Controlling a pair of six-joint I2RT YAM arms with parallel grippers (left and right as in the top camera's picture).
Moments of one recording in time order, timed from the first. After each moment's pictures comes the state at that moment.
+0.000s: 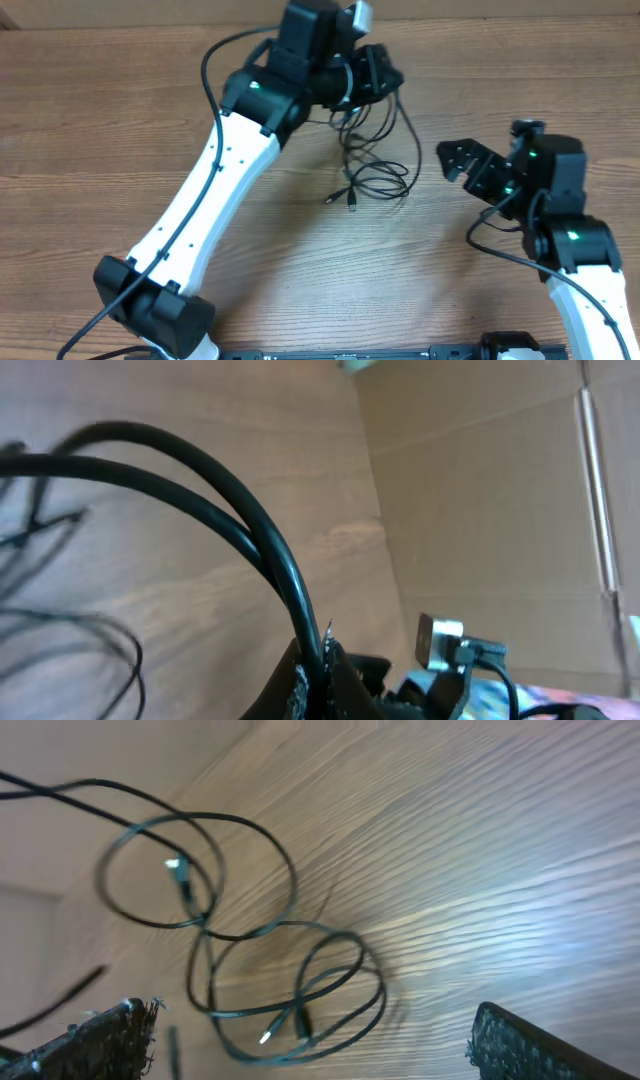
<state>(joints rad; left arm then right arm) -0.52 1.80 1.88 -0.66 0.54 -0.77 0.01 1.03 0.88 -0.58 -0.31 0.57</state>
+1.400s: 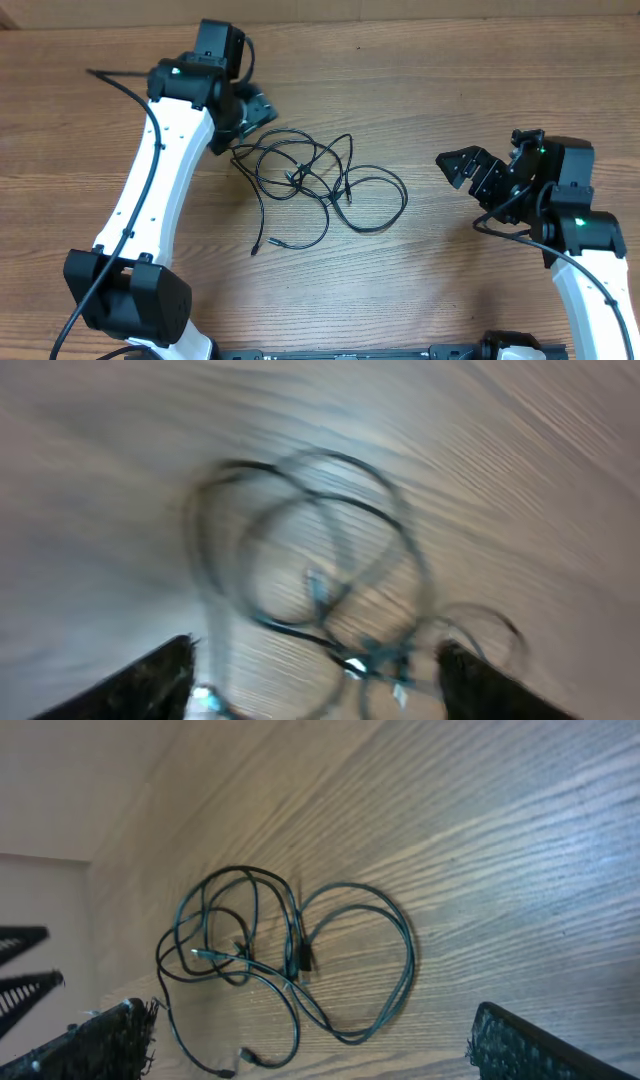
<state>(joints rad) -0.22 1.79 1.74 -1.16 0.08 -0.72 -0.08 1.11 0.88 -0.68 -0.51 0.57</state>
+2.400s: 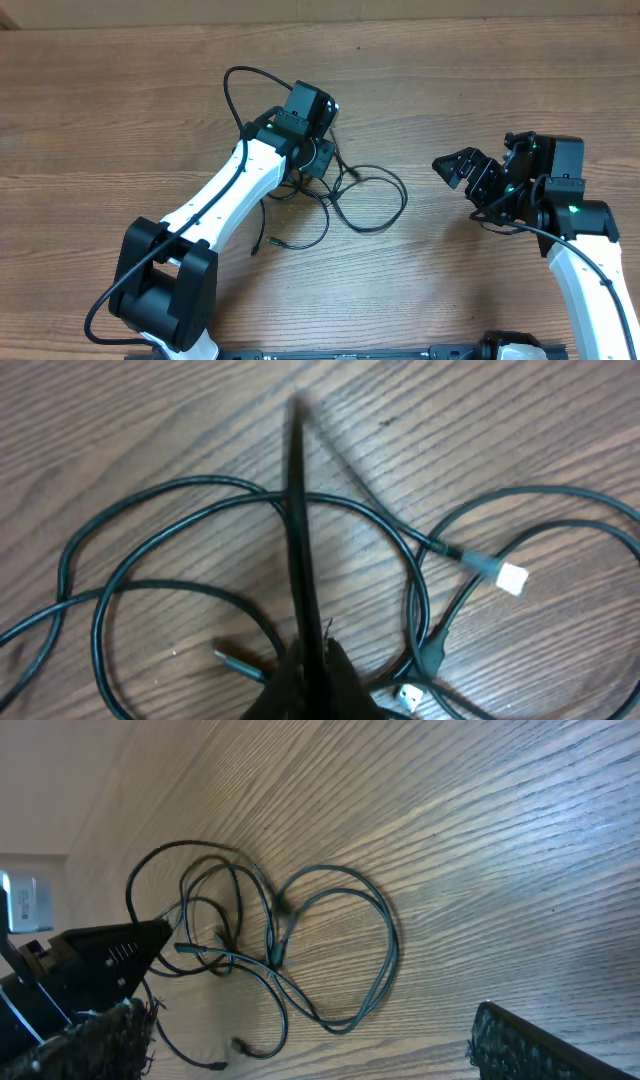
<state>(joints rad) -0.47 1.82 1.35 -0.66 0.00 -0.05 -0.08 1.17 0.88 -0.70 -0.51 0.57</state>
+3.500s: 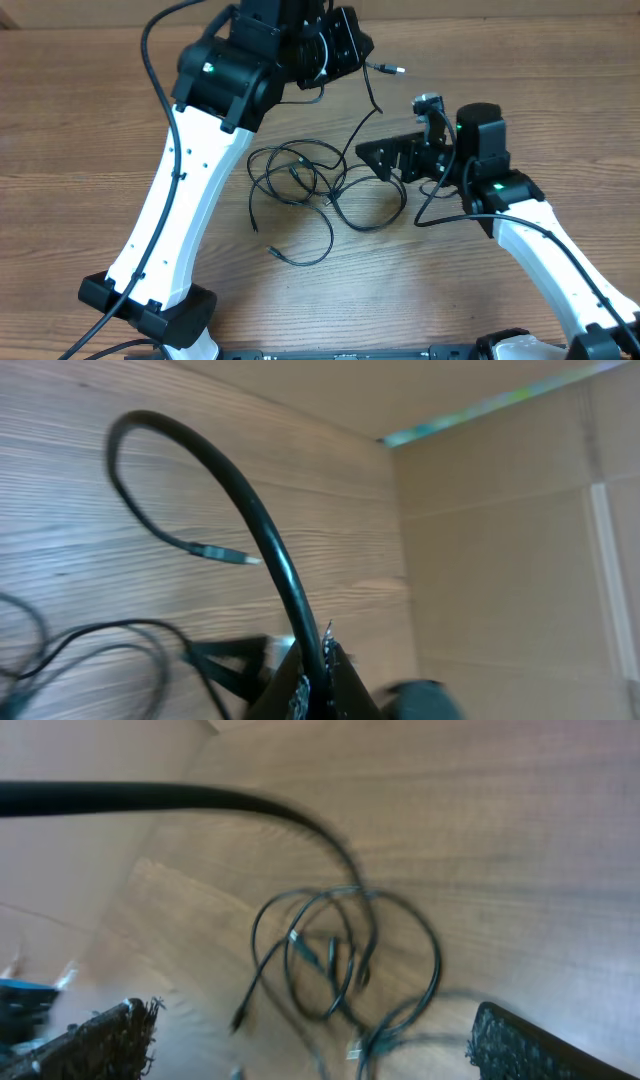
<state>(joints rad) -0.47 1.83 2.25 -1.00 0.38 -0.83 0.24 1.40 0.88 -0.10 -0.62 0.30</state>
